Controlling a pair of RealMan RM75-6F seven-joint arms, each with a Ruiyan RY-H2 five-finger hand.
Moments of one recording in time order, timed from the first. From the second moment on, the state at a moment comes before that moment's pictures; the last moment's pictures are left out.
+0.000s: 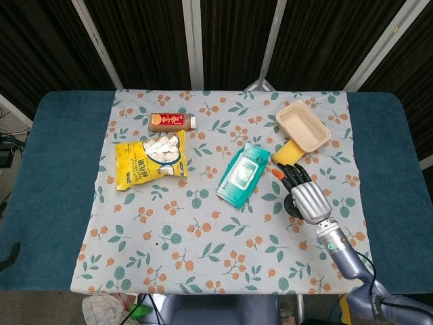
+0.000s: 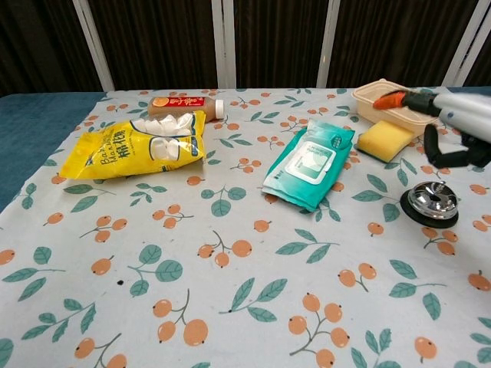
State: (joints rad) left arm 0.07 -1.06 -0.03 -1.79 1.46 1.61 0.21; right arm 0.49 -1.43 0.13 -1.38 -1.56 1.21 0.08
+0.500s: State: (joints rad) left arm 0.09 -1.03 -0.01 -1.78 1.52 1.66 0.14; right arm 0.17 -1.14 0.00 -1.68 -1.61 1.54 -0.09
